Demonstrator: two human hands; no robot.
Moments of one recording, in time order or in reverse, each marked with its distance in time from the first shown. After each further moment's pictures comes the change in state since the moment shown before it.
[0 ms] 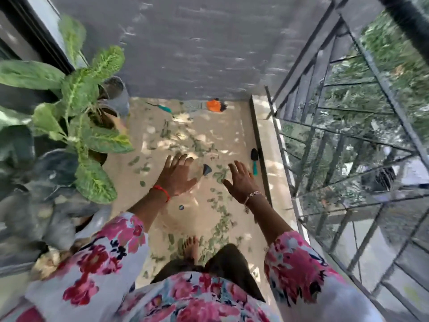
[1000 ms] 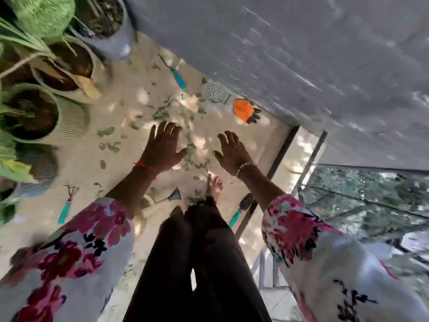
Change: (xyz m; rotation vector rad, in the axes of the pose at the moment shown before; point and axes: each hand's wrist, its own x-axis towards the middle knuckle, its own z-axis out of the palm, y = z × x) left_hand 0.498 -0.076 -0.025 -0.207 -0.001 -0.548; right_hand 0.609 0.094 -0.109 -0.272 -0.359 -0.508
